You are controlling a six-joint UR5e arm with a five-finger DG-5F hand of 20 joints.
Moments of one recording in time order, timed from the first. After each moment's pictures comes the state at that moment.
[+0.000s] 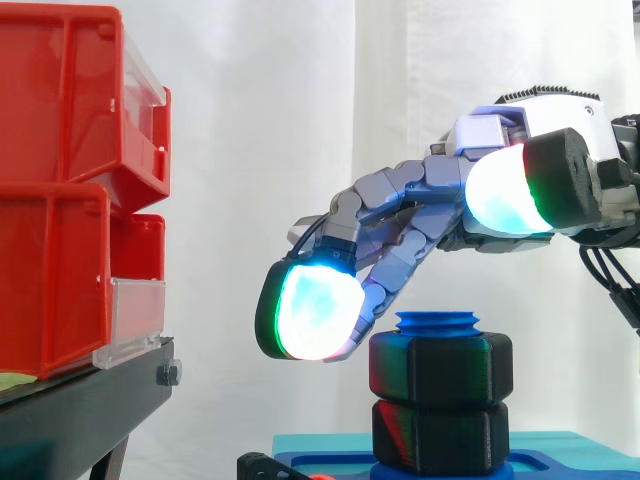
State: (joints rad) arm 0.03 -2.28 -1.10 -2.87 -1.93 -1.28
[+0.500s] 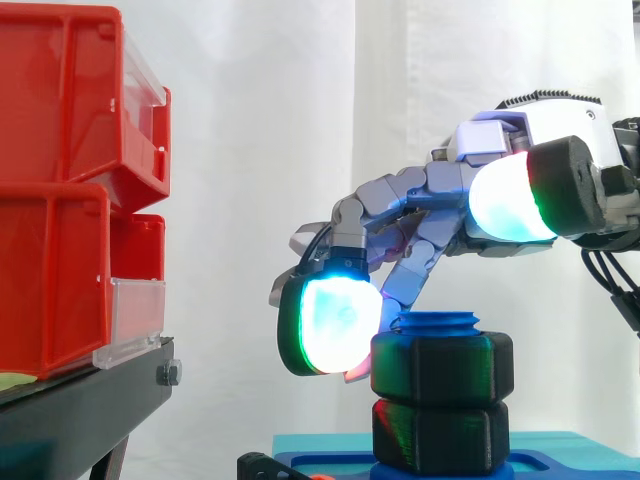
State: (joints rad) arm 0.03 -2.28 -1.10 -2.88 -1.93 -1.28
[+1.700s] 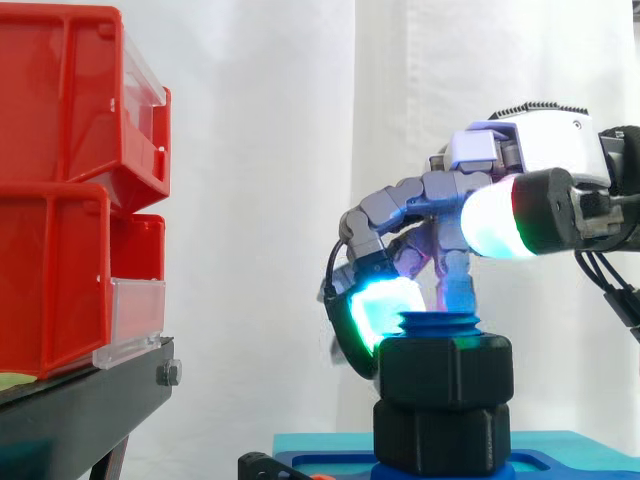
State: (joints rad) arm -0.01 -2.28 -1.10 -2.88 -1.95 -1.28
